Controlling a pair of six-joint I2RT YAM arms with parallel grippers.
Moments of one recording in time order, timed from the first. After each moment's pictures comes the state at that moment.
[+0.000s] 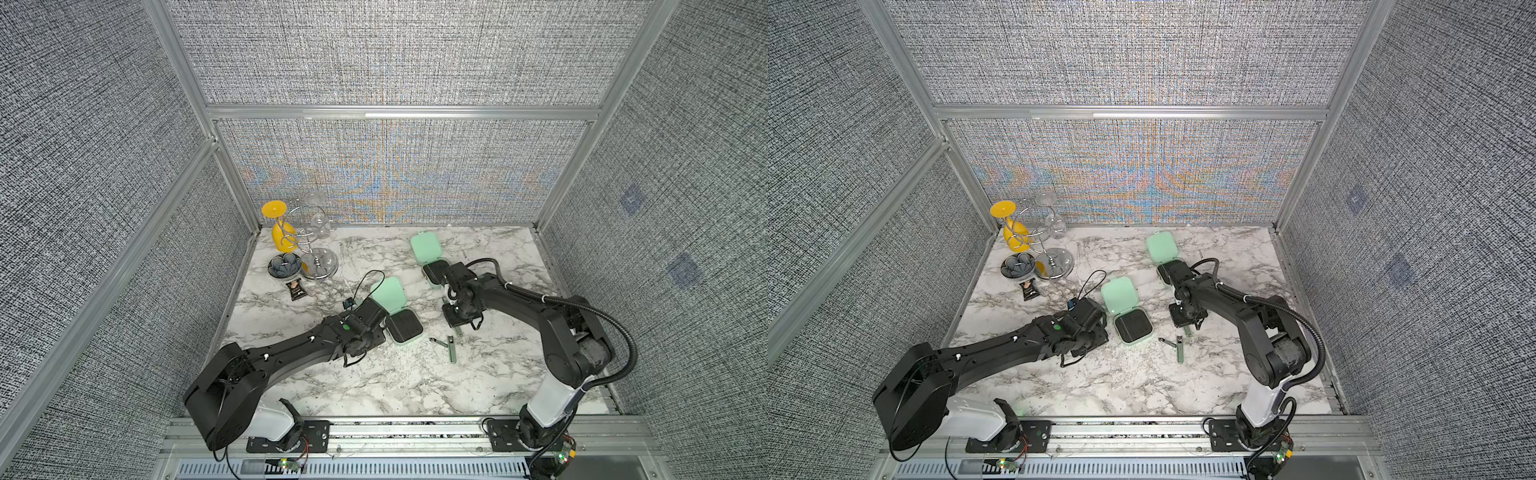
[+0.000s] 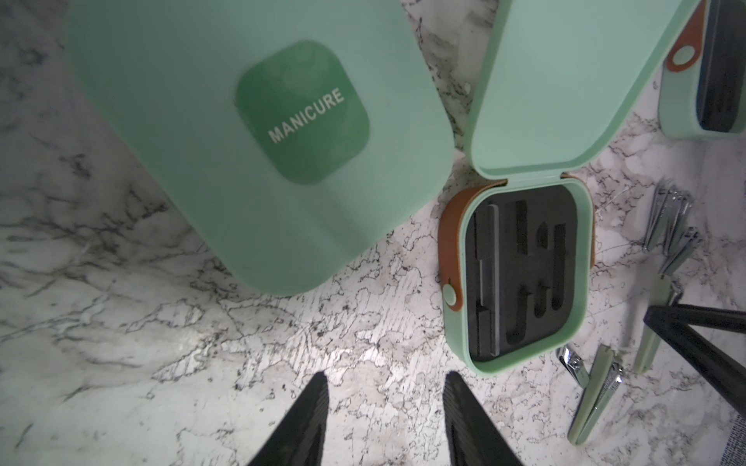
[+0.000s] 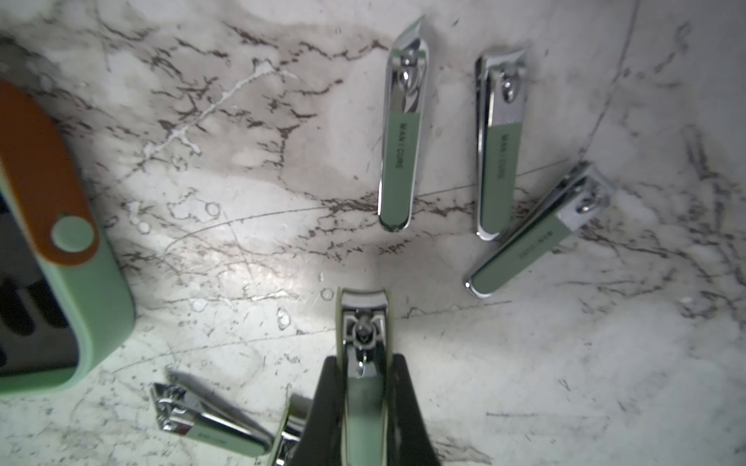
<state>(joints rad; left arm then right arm) -0.84 1.40 0.77 -0.47 -0.11 -1.18 0.47 1.74 1.13 -0.75 0.02 0.15</state>
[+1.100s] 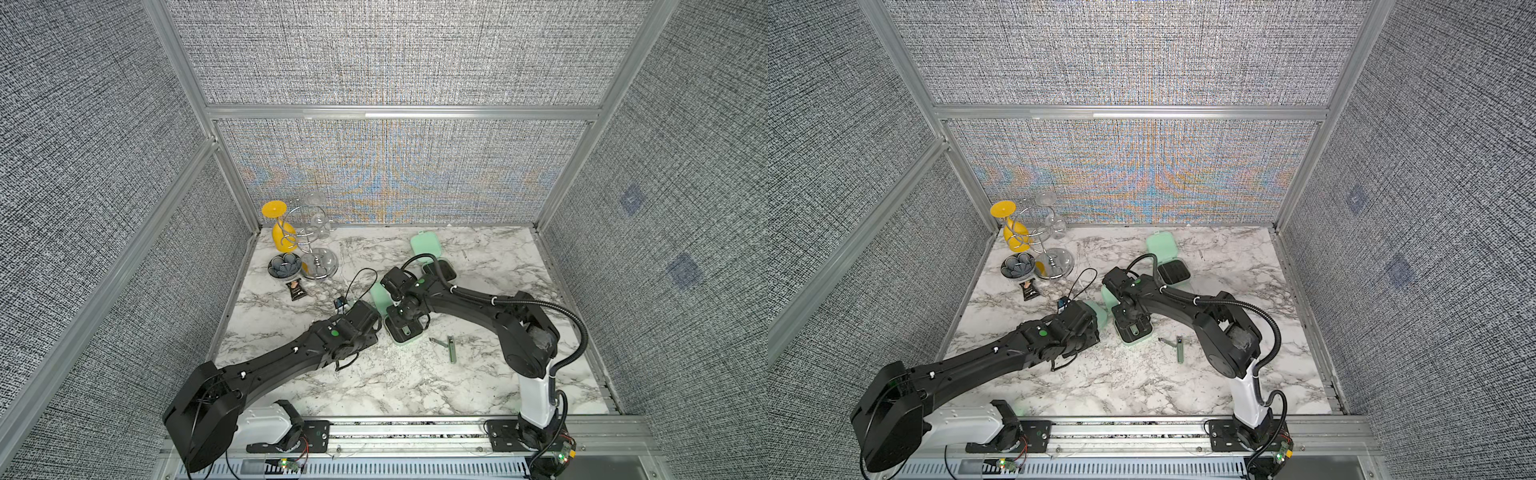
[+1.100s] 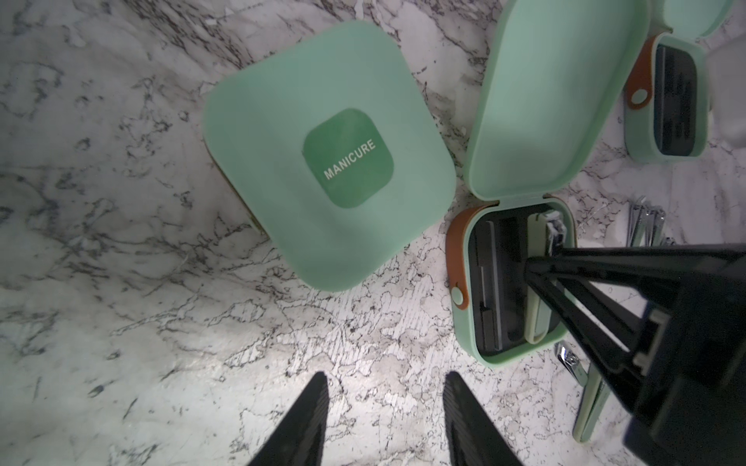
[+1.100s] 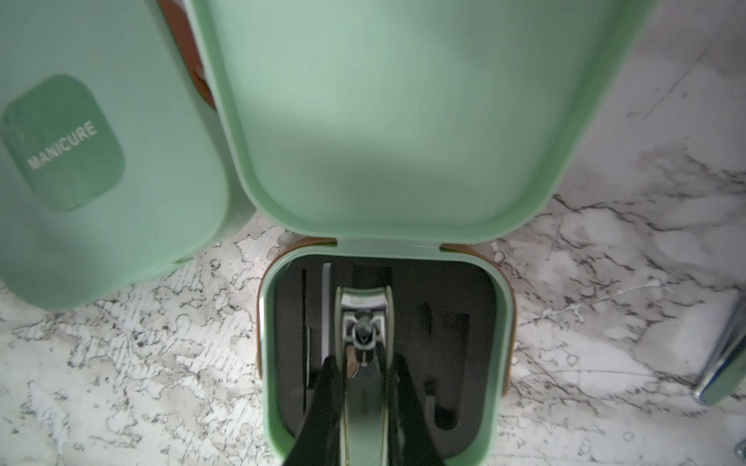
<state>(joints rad) -0.83 1.26 0.74 -0.52 -0.19 -1.15 0.84 1.99 1.49 -0.76 0.08 0.30</state>
